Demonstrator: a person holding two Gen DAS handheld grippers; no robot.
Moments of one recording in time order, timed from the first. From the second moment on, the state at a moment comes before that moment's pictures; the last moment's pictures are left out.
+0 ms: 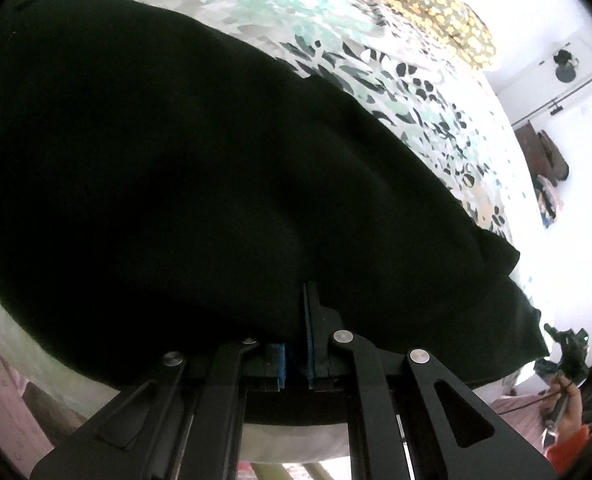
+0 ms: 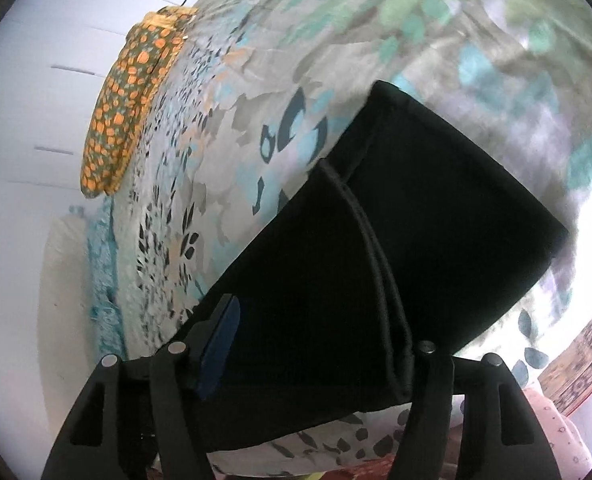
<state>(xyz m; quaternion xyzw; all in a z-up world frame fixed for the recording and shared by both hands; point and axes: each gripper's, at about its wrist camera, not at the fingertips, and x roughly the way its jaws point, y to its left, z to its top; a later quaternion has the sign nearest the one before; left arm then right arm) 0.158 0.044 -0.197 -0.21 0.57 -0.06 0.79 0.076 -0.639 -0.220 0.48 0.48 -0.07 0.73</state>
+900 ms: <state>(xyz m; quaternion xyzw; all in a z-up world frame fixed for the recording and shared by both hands) 0.143 0.017 -0.201 -0.18 0.59 -0.11 0.78 0.089 -0.680 -0.206 0.36 0.56 -0.05 0.74</state>
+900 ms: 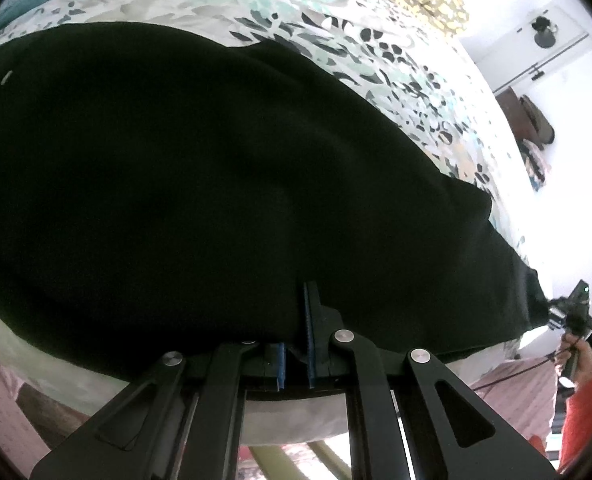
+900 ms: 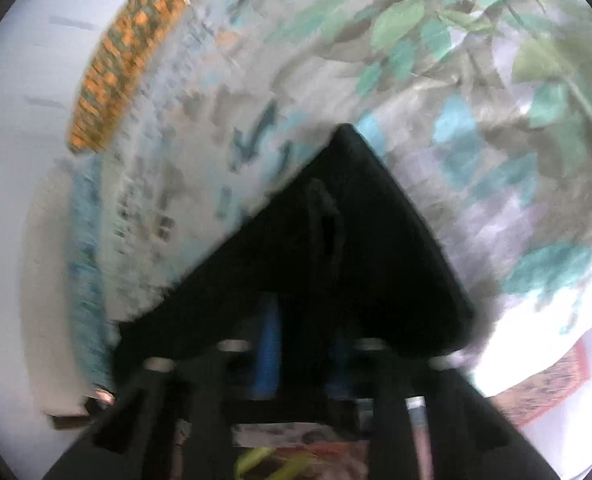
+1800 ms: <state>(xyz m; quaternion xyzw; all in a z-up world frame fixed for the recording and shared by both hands) 0.125 -0.006 -0.200 -0.17 0.60 -0.14 0.77 0.107 -0.661 -0.200 0.13 0.62 -0.14 0.76</state>
